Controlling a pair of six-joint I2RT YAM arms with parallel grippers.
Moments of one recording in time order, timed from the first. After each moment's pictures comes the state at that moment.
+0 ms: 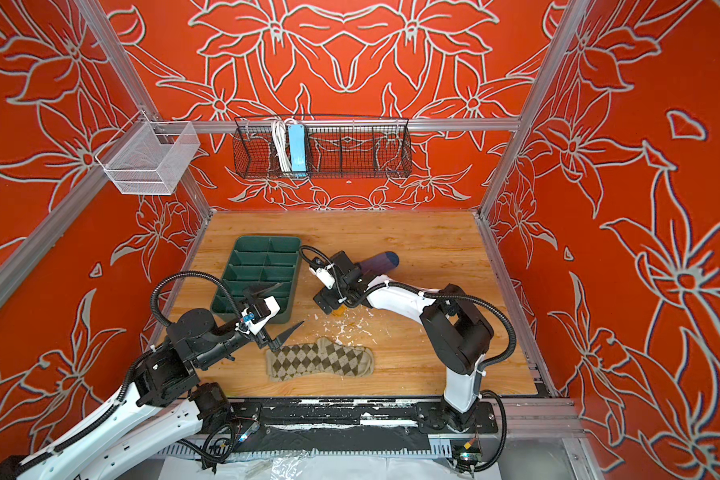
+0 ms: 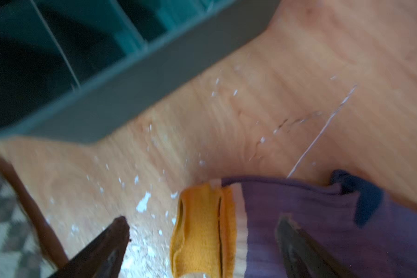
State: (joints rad) left arm -0.75 0.52 0.64 -0.25 0.06 0.40; right arm 0.78 1.81 1.24 -0.27 -0.06 -0.04
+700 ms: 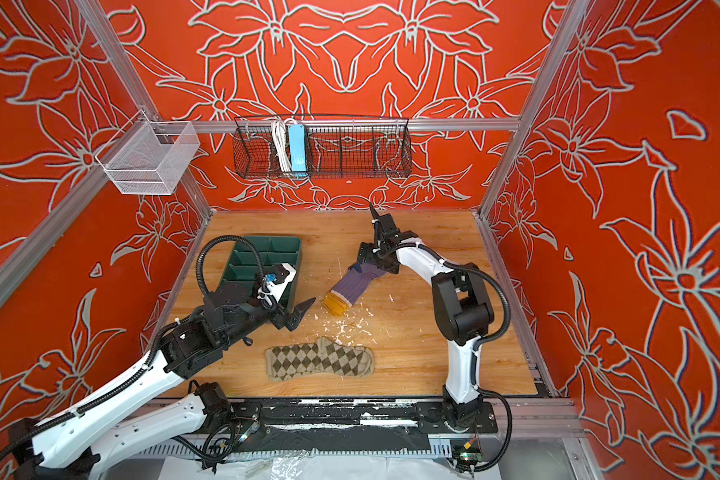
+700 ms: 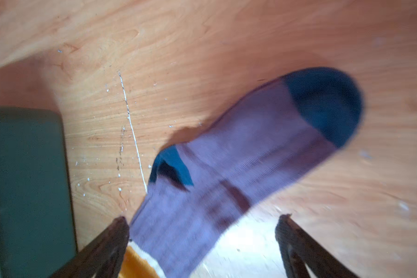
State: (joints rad) left arm -0.75 0.81 0.80 -0.31 -0.13 0.10; right arm 0.38 1.98 1.52 -0.60 -0.13 0.62
